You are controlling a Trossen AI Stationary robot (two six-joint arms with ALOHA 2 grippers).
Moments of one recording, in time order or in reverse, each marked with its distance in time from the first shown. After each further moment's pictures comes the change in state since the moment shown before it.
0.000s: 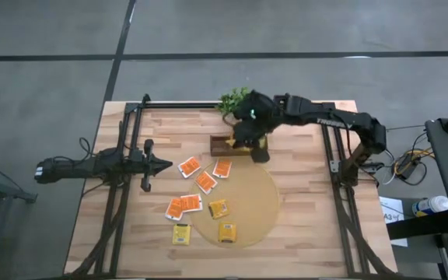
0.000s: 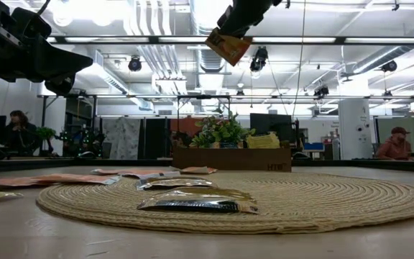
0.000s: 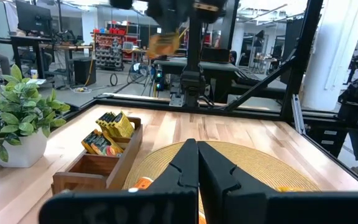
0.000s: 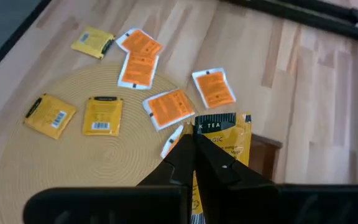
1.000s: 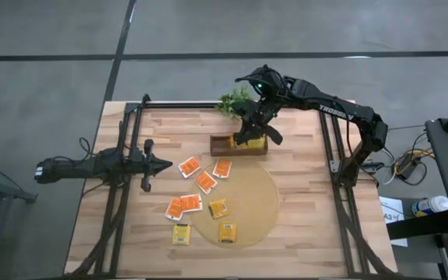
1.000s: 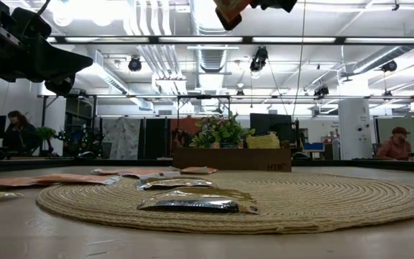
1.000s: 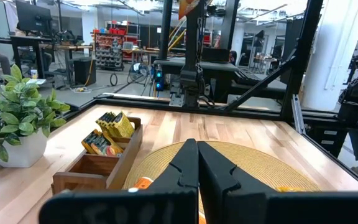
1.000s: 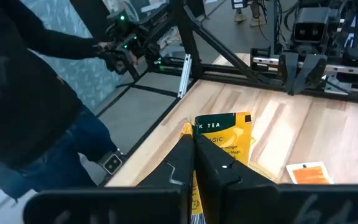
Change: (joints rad) left arm -0.001 0.000 0.000 0.000 0.000 0.000; right arm -0.174 -0.005 0.021 0.139 -0.711 0.135
